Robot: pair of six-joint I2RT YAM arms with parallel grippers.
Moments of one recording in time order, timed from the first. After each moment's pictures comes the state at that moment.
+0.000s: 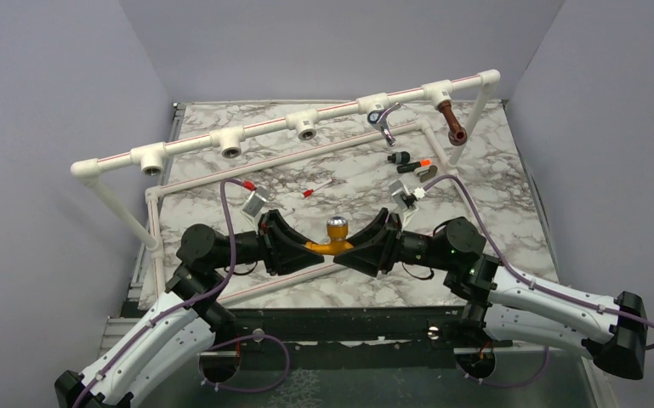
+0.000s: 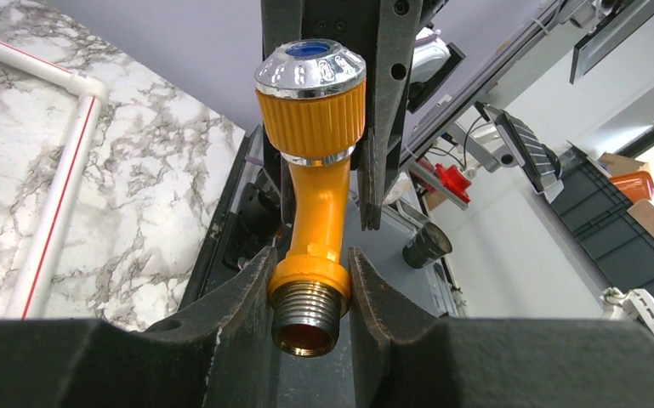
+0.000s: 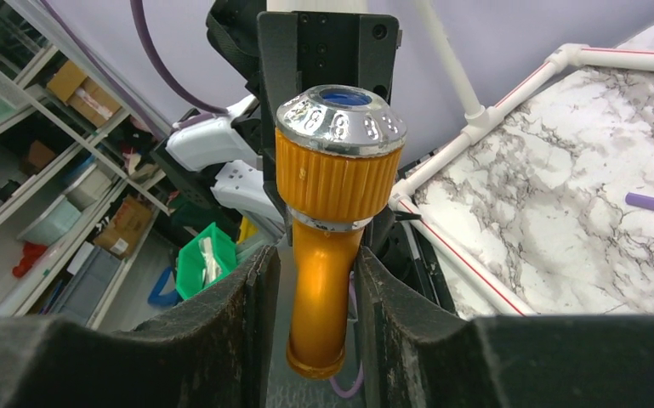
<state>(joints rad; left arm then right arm) -0.63 0.56 0.50 0.31 0.80 -0.85 1.06 0.85 0.60 0.46 -0.36 0.67</state>
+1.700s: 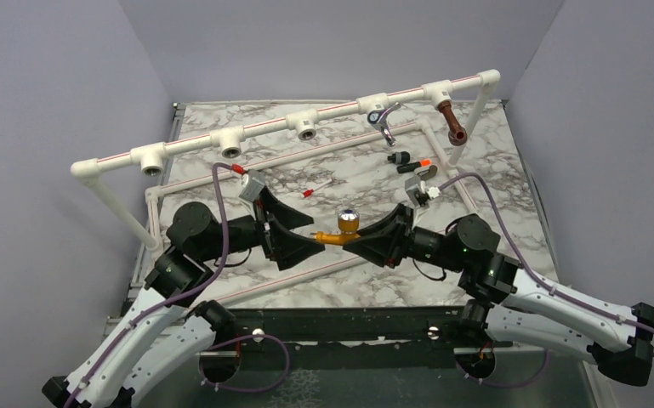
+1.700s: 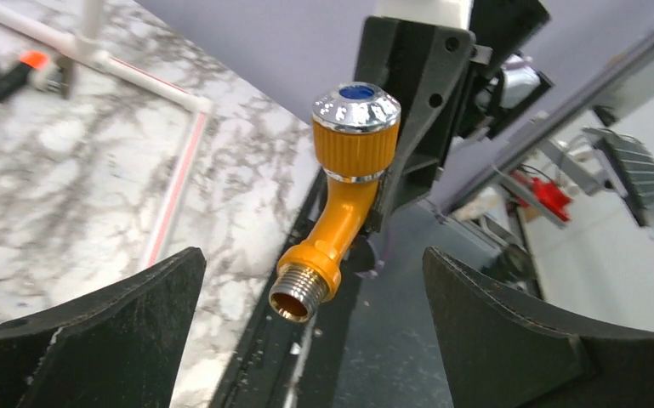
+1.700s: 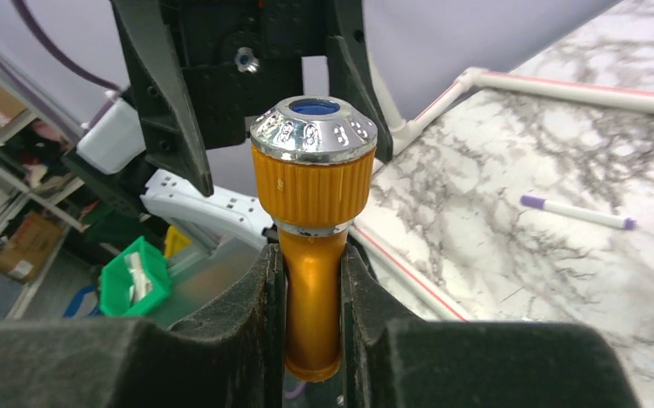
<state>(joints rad) -0.63 0.60 0.71 -0.02 0.68 -0.64 1.06 0.77 0.66 0.25 -0.22 0.54</state>
